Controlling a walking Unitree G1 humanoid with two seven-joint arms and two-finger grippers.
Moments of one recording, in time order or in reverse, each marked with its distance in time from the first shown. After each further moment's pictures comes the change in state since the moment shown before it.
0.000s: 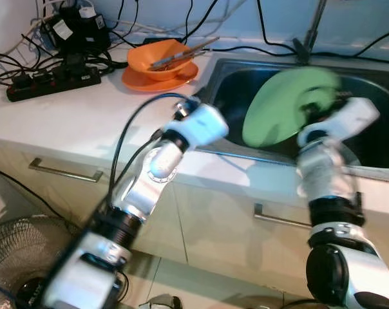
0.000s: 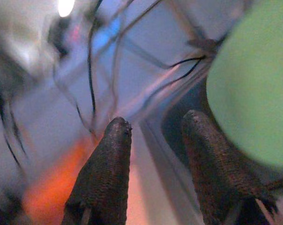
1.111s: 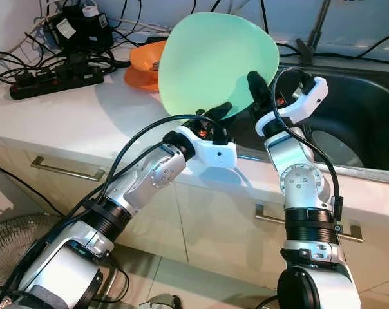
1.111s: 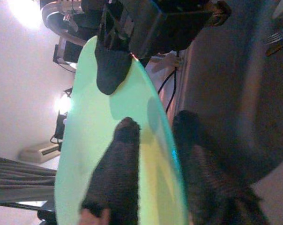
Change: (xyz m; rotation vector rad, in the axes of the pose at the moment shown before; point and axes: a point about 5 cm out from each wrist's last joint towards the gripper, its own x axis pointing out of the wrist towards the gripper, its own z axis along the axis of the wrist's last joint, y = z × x) left arm -0.002 -0.015 0.013 0.758 -0.218 -0.232; right arm -0.044 0.089 0.011 0.411 0.100 0.567
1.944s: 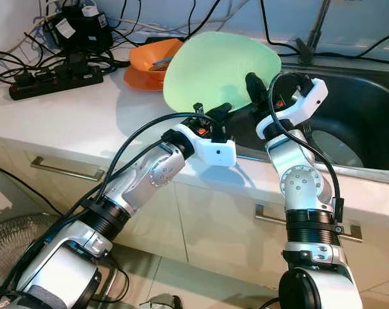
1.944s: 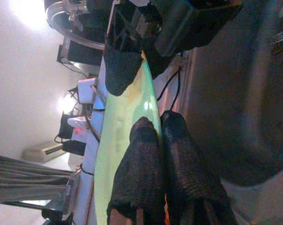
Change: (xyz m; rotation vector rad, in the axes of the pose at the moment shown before) left arm -0.001 0.004 -0.001 0.007 0.000 0.012; right arm -0.002 -0.003 -0.002 -0.040 0.016 -0.002
